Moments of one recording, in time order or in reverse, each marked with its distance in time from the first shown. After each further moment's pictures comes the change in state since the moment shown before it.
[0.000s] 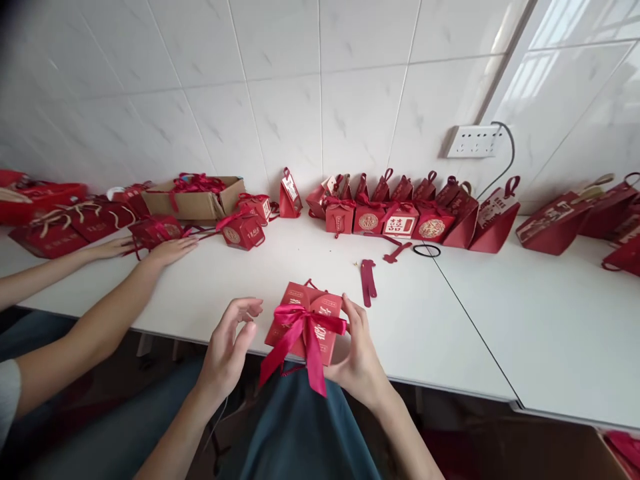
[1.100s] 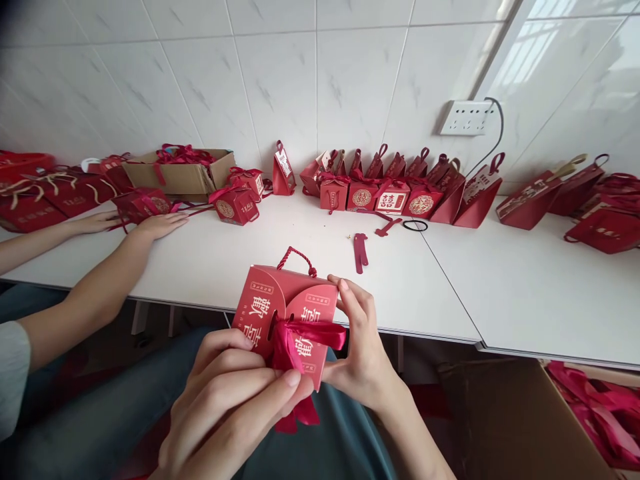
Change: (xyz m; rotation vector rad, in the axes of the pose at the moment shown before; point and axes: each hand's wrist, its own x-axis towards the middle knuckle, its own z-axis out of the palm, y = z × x) left_hand -0.056 0.104 -0.008 0.198 0.144 0.745; right_hand -0.021 -0.064 -0.019 -0.117 0.080 -0.306
